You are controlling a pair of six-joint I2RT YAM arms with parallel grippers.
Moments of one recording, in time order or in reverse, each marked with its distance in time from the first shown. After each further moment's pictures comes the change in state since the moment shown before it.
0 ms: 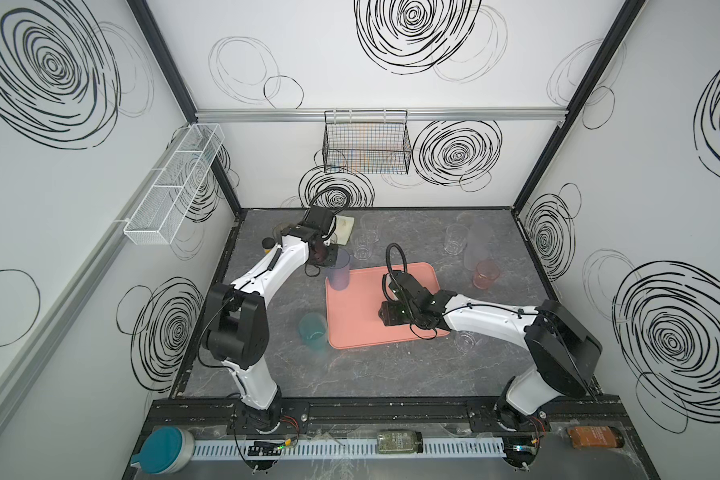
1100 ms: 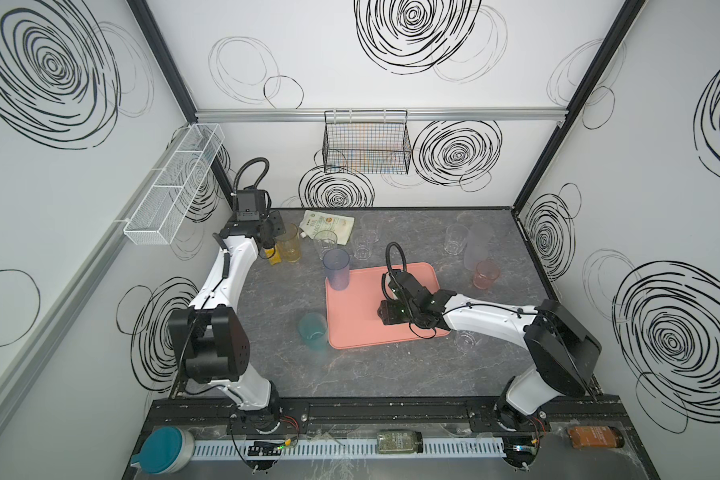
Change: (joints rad) left arm 0.387 -0.072 0.046 0.268 0.024 -0.137; right arm -0.005 0.005 0.007 0.011 -0.001 -0.004
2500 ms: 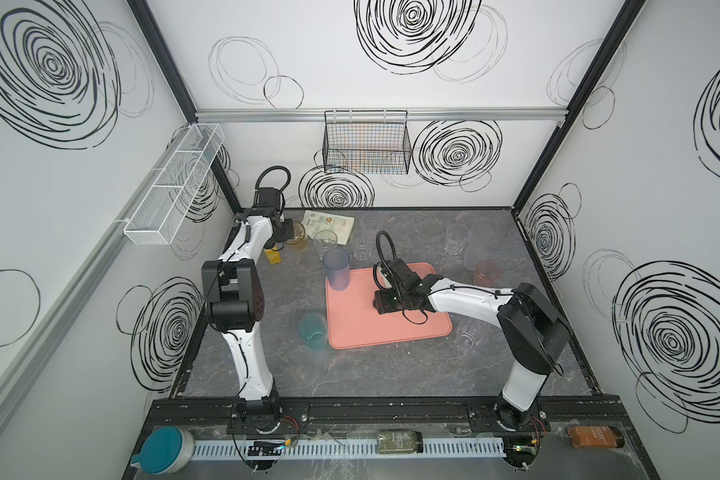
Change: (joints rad) left arm -0.018 0.326 0.230 -0.186 0.017 0.169; right arm -0.063 0.159 0.166 -0.072 -0.063 -0.114
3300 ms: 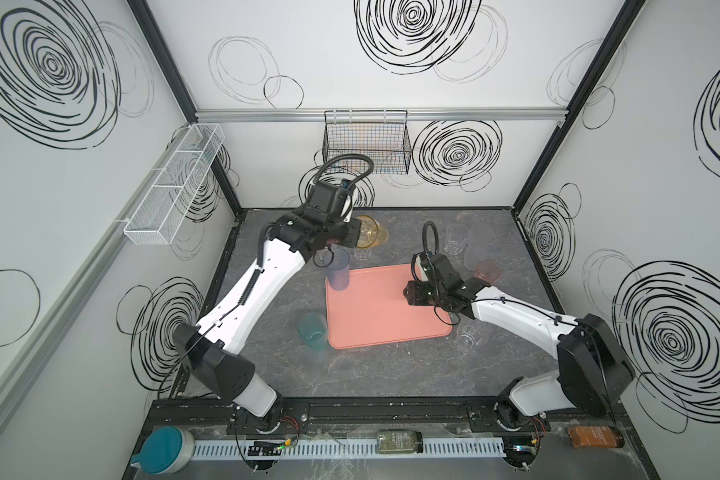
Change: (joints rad) left arm -0.613 -0.369 0.019 -0.172 -0.015 -0.072; right arm -0.198 -0.350 -0.219 -0.019 0.048 0.016
